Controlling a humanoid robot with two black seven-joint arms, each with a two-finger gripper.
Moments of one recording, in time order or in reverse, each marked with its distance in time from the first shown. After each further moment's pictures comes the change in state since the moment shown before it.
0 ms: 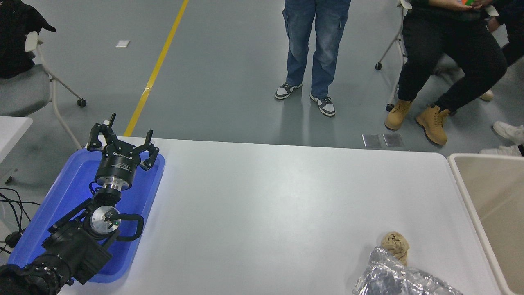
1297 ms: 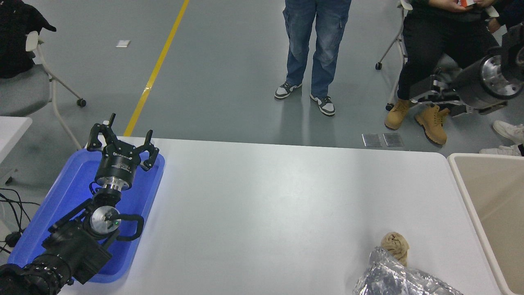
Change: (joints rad) left arm 0.000 0.000 0.000 0.000 -0.001 0.000 0.000; right arm 0.923 0.171 -0.136 0.733 -0.263 0.704 -0.002
